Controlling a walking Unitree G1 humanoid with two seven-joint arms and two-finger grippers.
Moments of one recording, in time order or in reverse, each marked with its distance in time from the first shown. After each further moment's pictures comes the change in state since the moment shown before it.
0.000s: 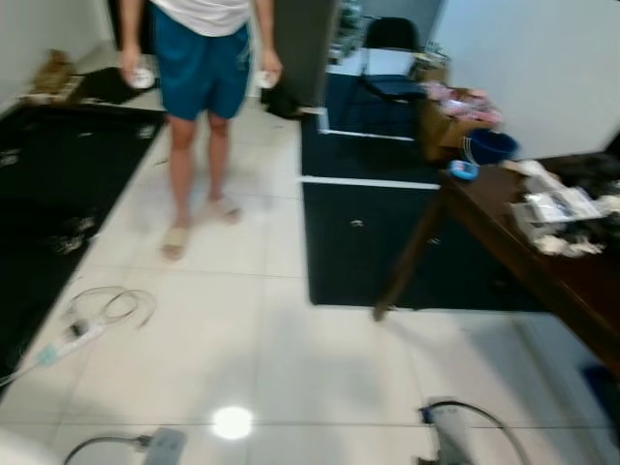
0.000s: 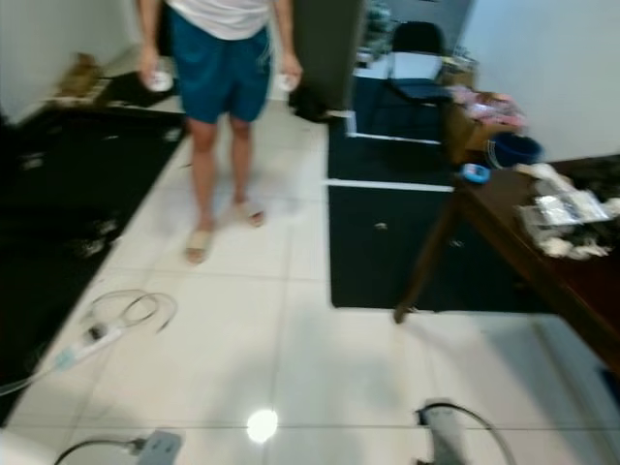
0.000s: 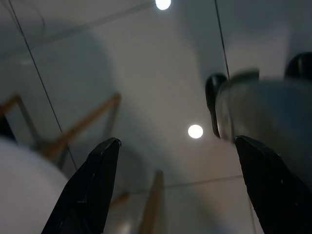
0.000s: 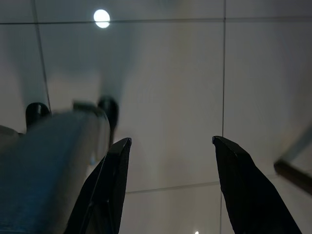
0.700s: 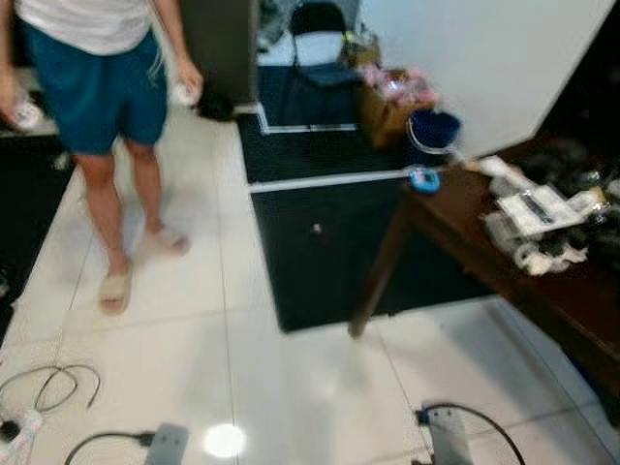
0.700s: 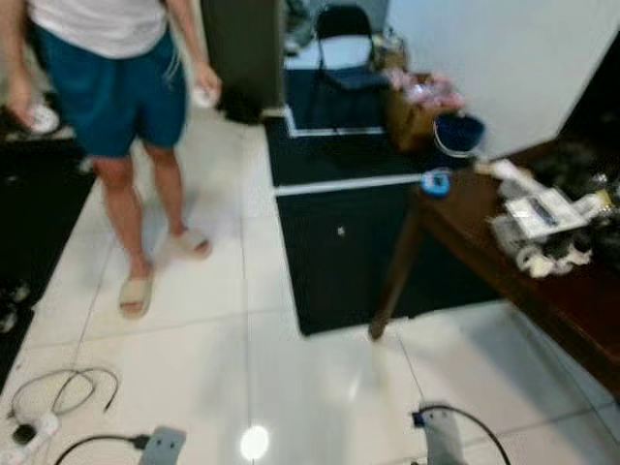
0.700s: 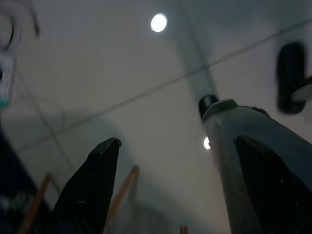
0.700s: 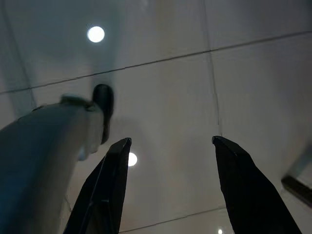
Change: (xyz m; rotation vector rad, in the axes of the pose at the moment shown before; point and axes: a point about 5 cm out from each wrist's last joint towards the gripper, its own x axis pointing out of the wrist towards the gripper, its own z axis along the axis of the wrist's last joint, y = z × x) left arm 0.001 -0.006 0.009 -0.002 -0.024 -0.013; right arm -0.001 -0.009 0.003 -0.002 -0.005 -0.024
